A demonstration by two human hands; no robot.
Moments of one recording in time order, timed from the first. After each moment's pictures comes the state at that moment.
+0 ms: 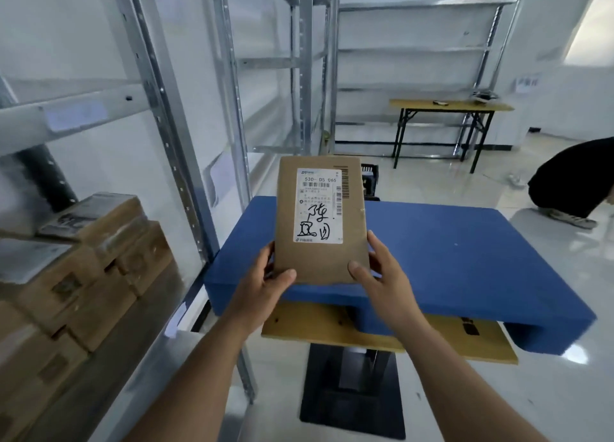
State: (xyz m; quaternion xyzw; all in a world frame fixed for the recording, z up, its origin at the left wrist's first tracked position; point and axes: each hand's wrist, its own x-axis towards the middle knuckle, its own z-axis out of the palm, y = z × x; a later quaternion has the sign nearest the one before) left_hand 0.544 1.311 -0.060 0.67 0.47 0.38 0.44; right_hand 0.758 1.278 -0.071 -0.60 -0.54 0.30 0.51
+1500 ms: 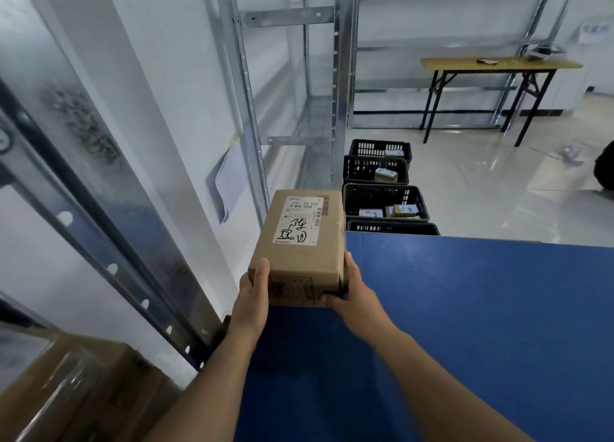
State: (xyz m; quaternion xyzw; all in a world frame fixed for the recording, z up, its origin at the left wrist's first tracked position) left_hand 0.488 1.623 -0.133 0.47 0.63 0.39 0.48; right_hand 0.670 1.592 -0.140 -0.63 -0.56 0.41 0.35
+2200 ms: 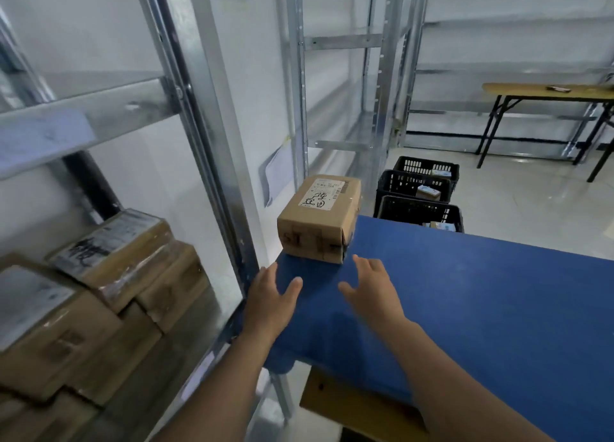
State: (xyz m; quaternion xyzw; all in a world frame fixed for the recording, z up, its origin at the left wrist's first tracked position) left_hand 0.511 1.467 -0.106 0.56 0.71 0.34 0.25; right_hand 0.687 1.492 -0.110 -0.66 -0.67 0.24 0.24
